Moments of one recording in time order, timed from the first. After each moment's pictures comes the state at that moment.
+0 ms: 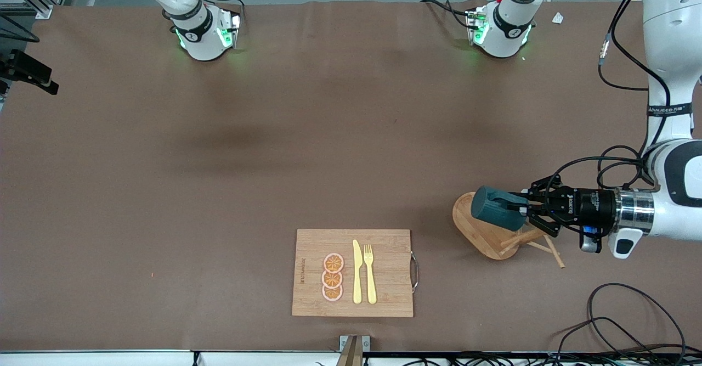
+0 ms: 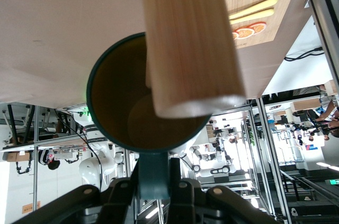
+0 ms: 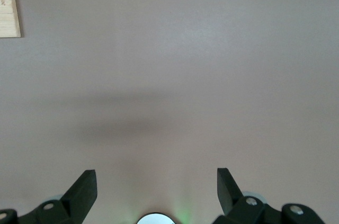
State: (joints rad) left arm 0.15 0.68 -0.06 -1.28 -1.06 1.46 -0.94; right arm -0.01 -0.08 -0.08 -1.55 -0.03 1.42 -0.07
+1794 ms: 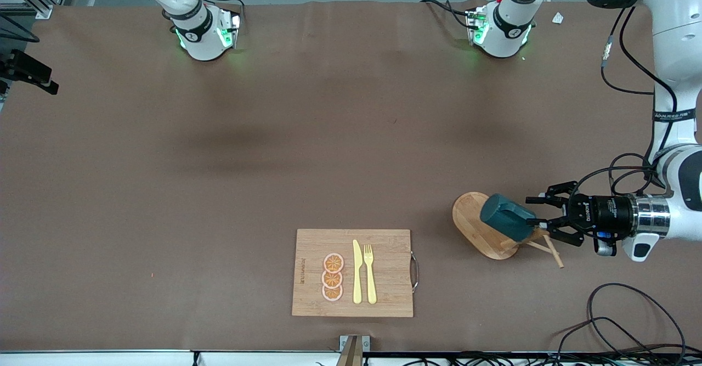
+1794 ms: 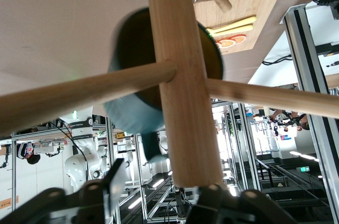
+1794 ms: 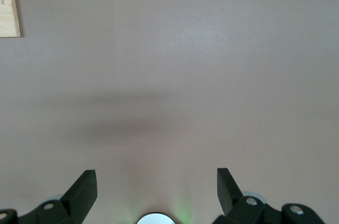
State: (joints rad) left arm 0.21 0.74 -0.06 -1.27 -1.10 1.46 -0.90; right arm -0.01 -0.08 -0.08 -1.55 -0.03 1.42 -0.07
